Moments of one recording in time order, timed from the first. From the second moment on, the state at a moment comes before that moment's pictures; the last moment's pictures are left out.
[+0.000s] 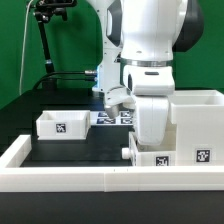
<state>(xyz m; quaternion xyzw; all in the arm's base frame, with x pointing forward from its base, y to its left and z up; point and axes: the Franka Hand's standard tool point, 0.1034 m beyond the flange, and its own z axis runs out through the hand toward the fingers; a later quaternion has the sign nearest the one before) 0.537 0.012 0.011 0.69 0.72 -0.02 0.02</state>
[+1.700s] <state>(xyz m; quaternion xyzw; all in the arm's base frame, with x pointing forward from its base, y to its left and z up) 0.545 -0.065 0.044 0.69 0.72 -0.01 -0.04</state>
